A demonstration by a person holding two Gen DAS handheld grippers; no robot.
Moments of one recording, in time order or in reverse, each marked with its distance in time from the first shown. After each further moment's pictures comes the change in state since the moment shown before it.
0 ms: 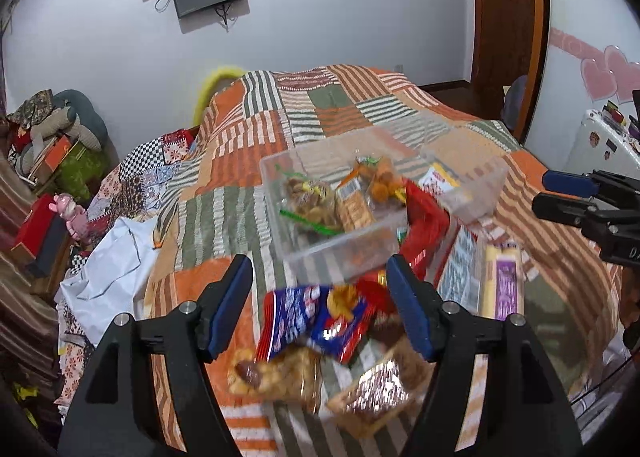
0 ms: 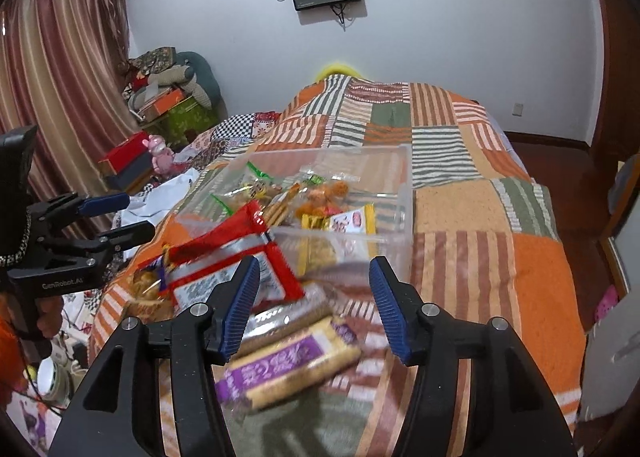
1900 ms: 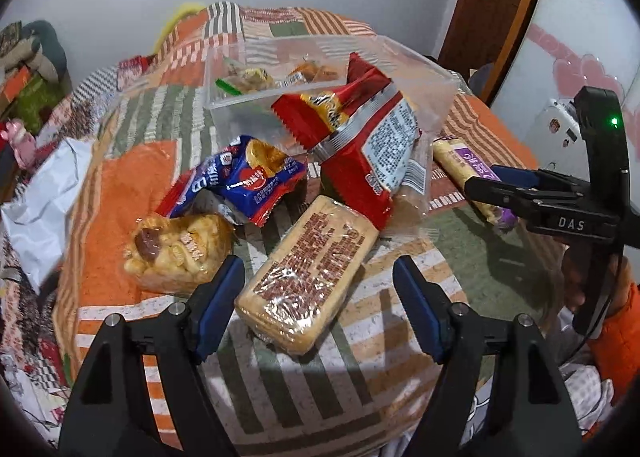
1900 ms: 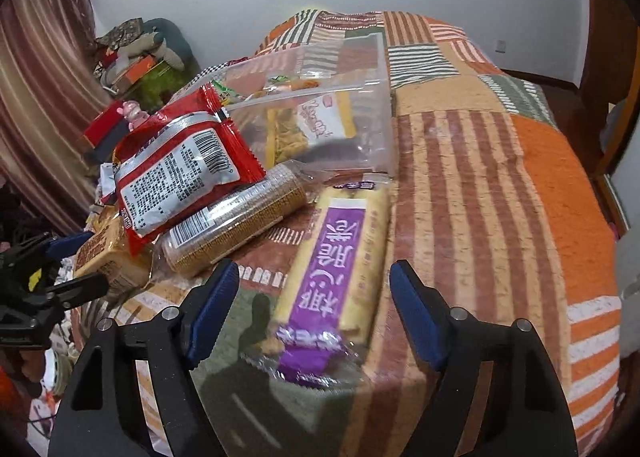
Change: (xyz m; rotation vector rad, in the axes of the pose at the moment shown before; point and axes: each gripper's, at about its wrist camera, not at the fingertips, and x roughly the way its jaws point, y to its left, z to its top) left arm 0.016 -0.020 -0.074 -0.117 0.170 -0.235; right arm 0.020 -0.012 -0.055 0.099 0.181 -0.043
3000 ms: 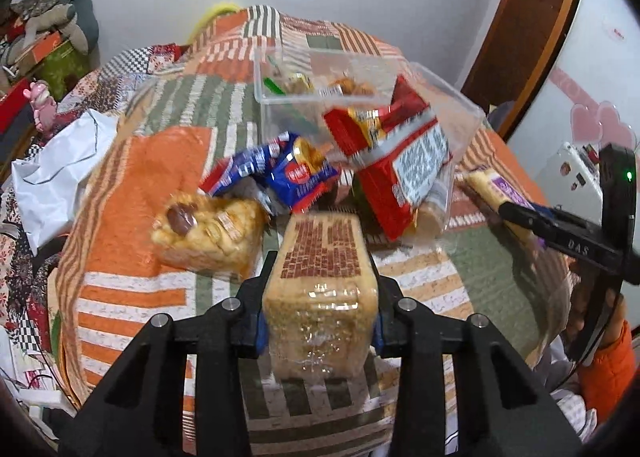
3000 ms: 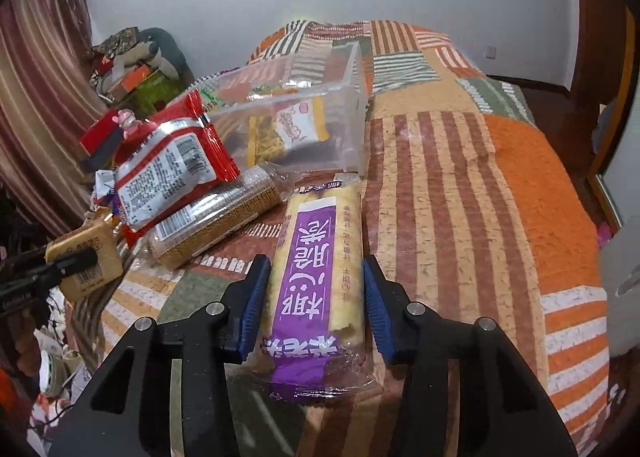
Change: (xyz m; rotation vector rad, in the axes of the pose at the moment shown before) left arm -0.023 0.018 -0.016 -0.138 -0.093 0.042; right arm -0.029 -0.018 -0.011 0.007 -0.056 -0.022
